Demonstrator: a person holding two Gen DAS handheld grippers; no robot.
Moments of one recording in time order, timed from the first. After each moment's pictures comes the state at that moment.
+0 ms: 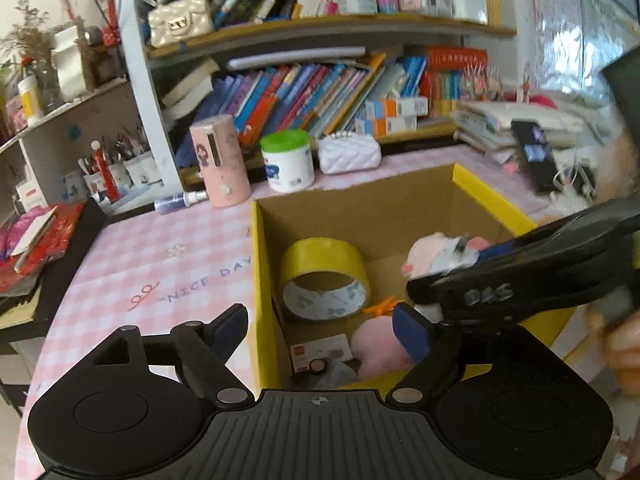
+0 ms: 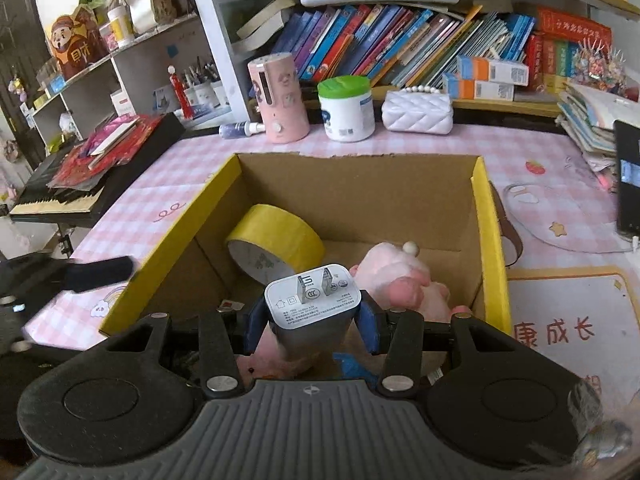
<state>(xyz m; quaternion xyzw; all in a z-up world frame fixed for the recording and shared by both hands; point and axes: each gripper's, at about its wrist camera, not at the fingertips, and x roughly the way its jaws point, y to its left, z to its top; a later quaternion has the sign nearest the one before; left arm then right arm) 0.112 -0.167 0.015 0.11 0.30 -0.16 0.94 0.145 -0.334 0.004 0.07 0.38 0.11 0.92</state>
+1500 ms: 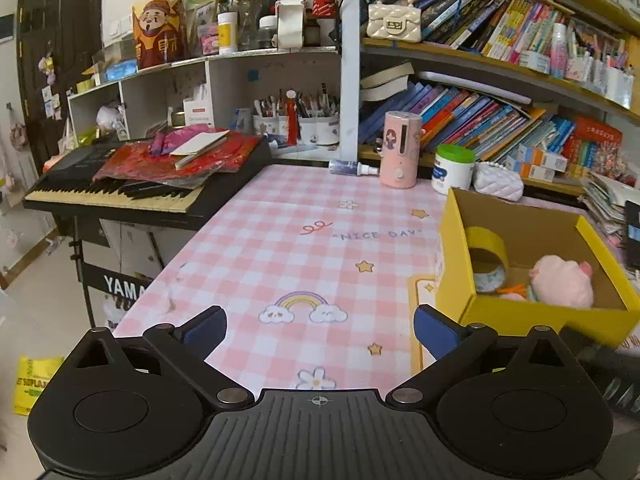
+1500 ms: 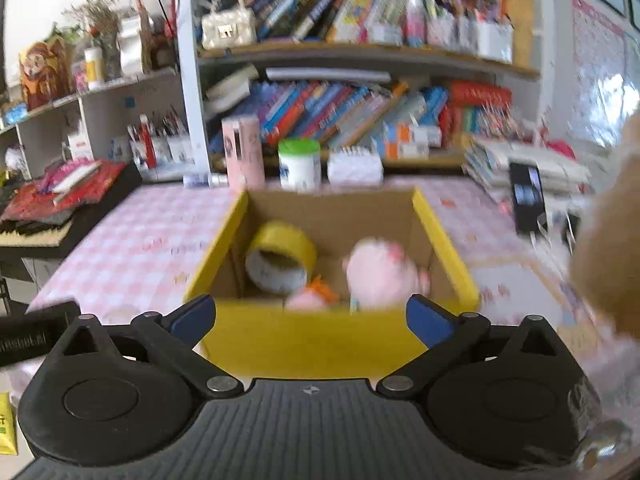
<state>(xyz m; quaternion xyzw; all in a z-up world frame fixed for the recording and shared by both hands) 0.022 -0.039 0.037 -0.01 0.30 0.04 0.95 0.011 -0.236 0.036 0.04 0.28 -0.05 0.96</state>
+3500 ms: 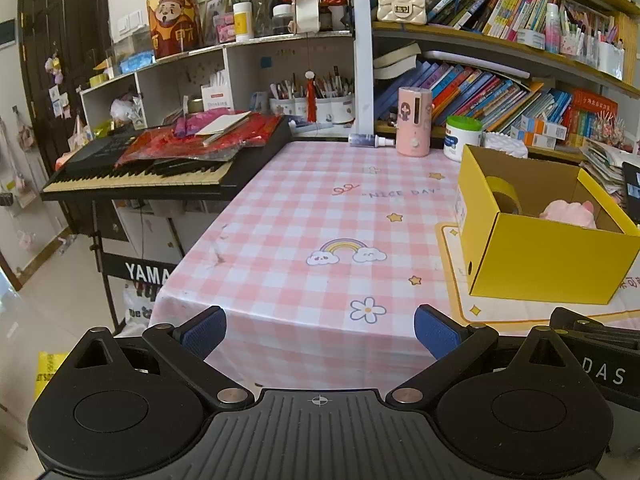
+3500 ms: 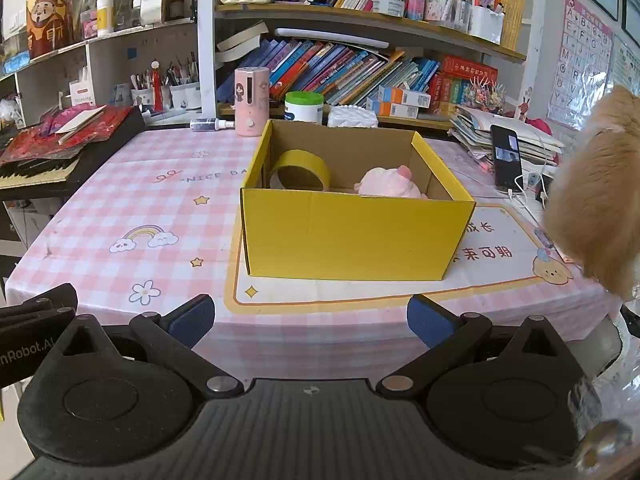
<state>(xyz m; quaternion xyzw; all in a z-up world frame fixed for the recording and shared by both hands) -0.036 0.005 0.020 0.02 0.32 0.05 0.95 -0.056 -0.162 0.019 0.00 0.32 -0.08 0.94</state>
